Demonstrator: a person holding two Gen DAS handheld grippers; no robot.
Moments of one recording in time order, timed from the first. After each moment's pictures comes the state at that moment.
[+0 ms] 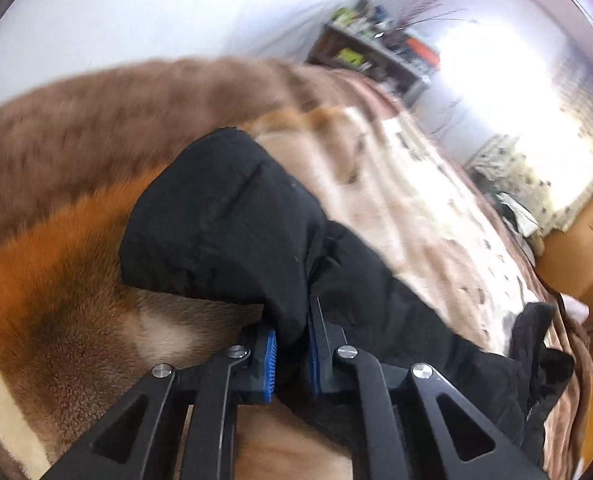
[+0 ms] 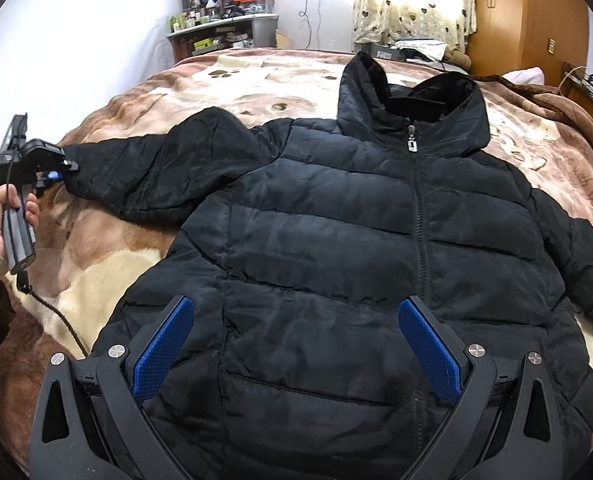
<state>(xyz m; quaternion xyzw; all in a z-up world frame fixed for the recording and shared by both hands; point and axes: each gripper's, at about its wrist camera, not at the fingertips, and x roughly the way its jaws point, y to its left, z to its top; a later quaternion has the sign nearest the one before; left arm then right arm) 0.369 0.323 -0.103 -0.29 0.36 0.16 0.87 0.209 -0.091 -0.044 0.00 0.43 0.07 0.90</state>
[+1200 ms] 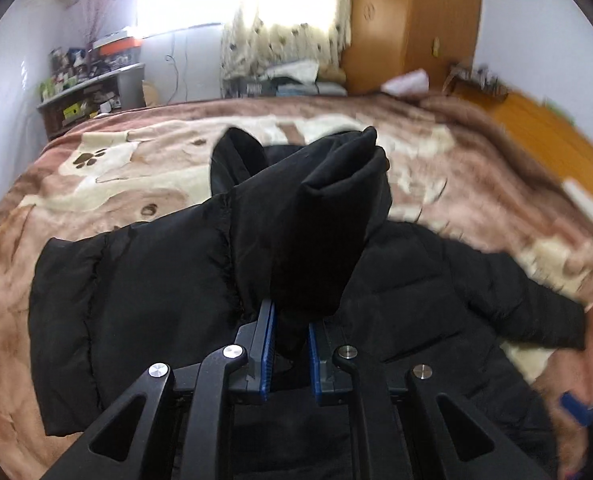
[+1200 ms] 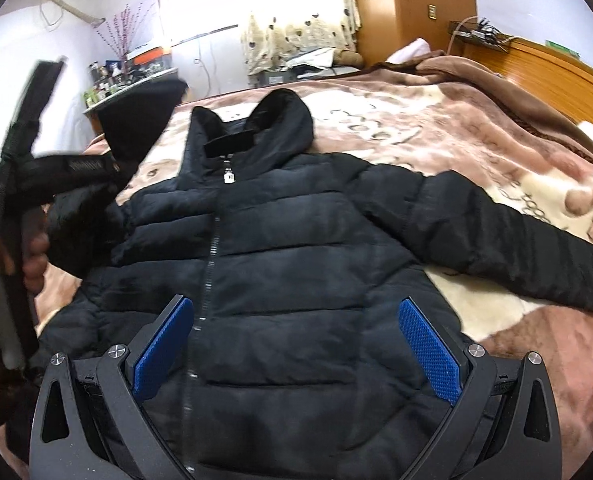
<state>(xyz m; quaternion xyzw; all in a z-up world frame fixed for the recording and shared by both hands) 0.357 -0.145 -0.034 0.05 0.40 -0.15 0.90 0.158 -0.283 -0.012 0.09 0.39 -0.06 0.92</state>
